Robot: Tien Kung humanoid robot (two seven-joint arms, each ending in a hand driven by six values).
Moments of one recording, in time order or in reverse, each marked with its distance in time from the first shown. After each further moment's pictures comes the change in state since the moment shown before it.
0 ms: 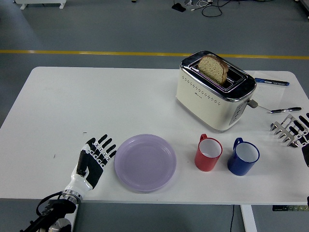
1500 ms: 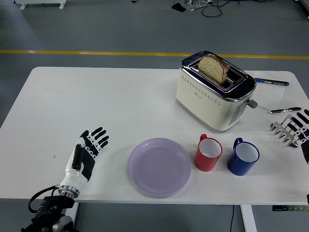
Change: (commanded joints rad) left arm 0.024 -0.002 -0.036 -0.080 0.110 0.204 -0.124; right arm 0.019 -0.033 -0.037 0.059 -0.077 -0.034 0.008
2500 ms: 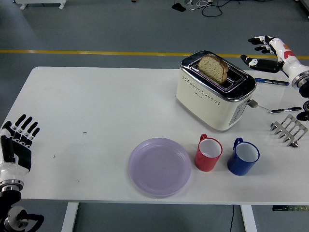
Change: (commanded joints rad) left arm 0.108 -0.059 -0.537 -0.151 0.105 -0.033 0.155; right arm 0.710 -0.169 -0.539 -0.205 -0.872 -0.031 -0.176
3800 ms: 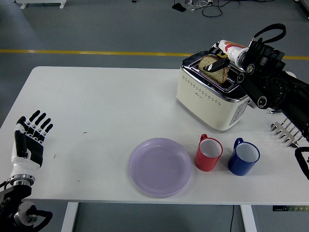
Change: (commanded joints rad) left arm -0.049 0.001 0.092 0.036 0.009 -0.006 -0.005; right arm 0.483 0.318 -0.647 -0.706 0.126 -0.007 -0.077
